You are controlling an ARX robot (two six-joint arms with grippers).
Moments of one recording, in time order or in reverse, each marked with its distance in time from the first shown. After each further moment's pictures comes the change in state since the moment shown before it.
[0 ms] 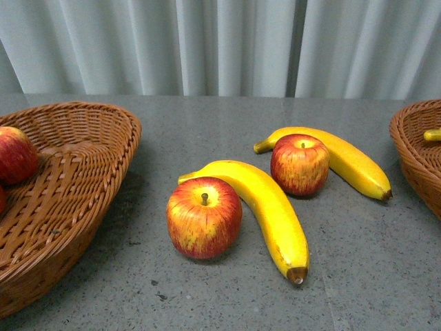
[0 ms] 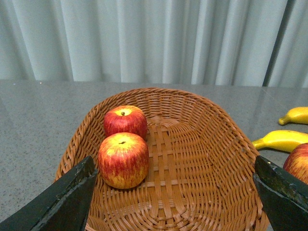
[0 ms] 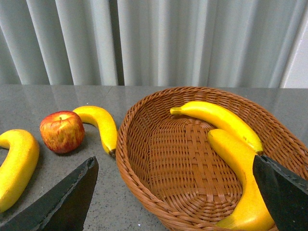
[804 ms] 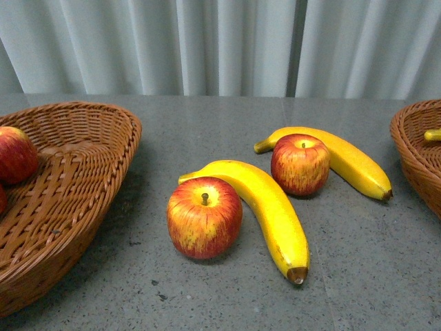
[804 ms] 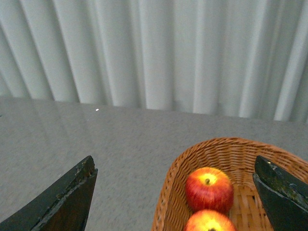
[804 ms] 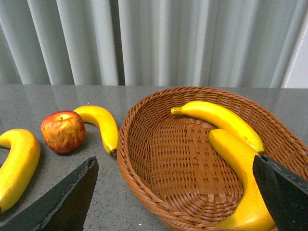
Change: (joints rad) left arm 0.163 0.679 0.290 0.428 -0.136 0.079; right arm 0.000 0.000 0.000 -0.001 0.000 0.000
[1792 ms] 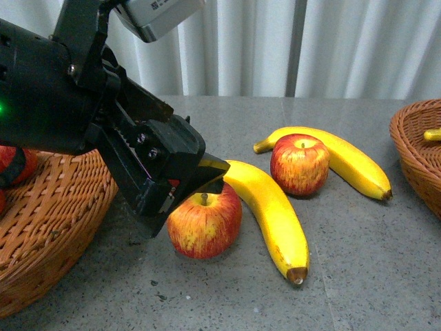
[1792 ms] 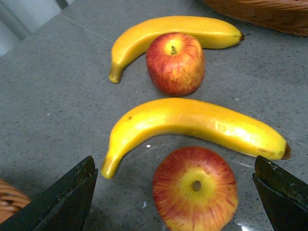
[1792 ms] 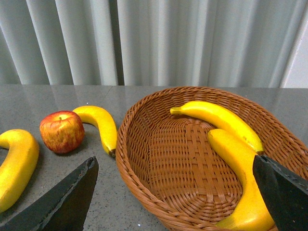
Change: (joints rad) left arm -0.527 0.764 0.532 -0.394 0.488 0.395; right arm 0.000 0.000 0.000 0.000 0.000 0.000
